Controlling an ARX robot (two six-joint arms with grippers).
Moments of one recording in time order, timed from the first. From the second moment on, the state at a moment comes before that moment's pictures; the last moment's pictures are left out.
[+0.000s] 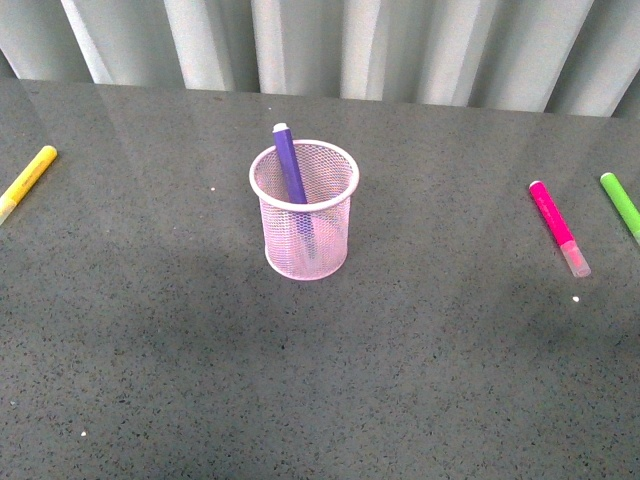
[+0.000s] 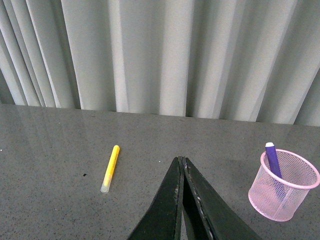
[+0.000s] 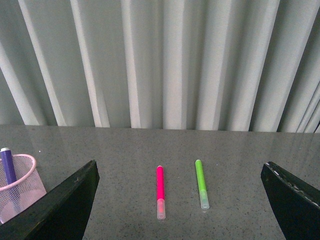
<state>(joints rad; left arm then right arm) 0.00 0.18 0.01 0.19 0.00 -0.01 0.00 0.00 0.02 0.00 0.00 0.00</state>
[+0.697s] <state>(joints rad) 0.00 0.00 0.01 0.00 0.00 -0.01 0.00 0.00 0.02 0.00 0.00 0.00</state>
